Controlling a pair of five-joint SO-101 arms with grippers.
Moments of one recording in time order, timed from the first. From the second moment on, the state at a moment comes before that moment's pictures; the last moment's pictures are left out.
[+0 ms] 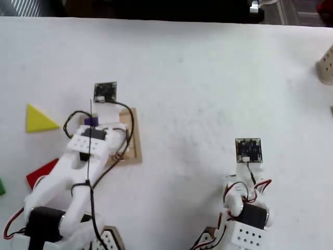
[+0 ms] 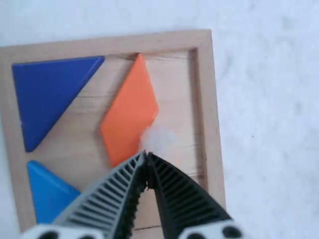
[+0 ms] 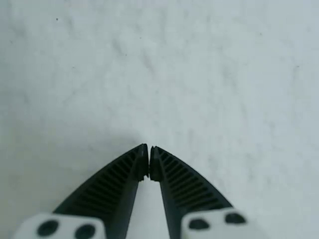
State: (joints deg) left arm 5.6 -16.6 55.4 37.9 15.6; right arm 13.9 -102.4 96.5 72.3 19.3
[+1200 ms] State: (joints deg) left arm -6.5 -7.7 51.6 37.9 15.2; right arm 13.9 -102.4 96.5 72.3 19.3
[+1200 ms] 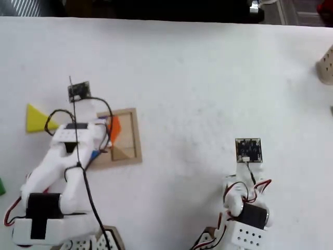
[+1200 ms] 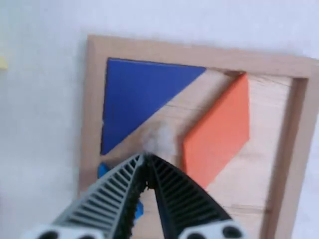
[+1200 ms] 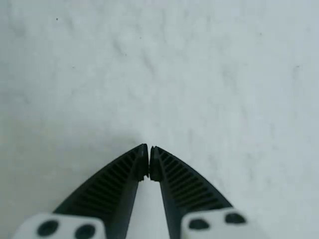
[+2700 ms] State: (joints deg) left arm 13.9 -3.4 38.7 33.4 22.3; right arm 13.9 -102.4 96.5 72.3 19.3
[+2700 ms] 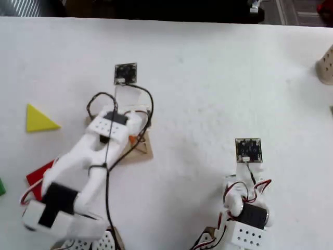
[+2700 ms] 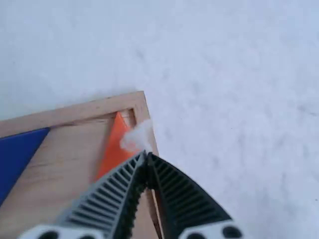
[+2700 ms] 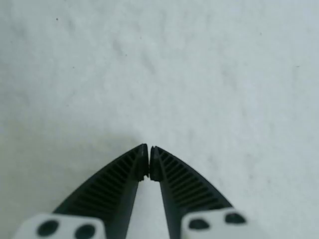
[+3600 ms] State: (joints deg) left arm -1.9 7.4 32.5 33.4 18.1; right arm 13.9 -102.4 96.5 72.3 19.3
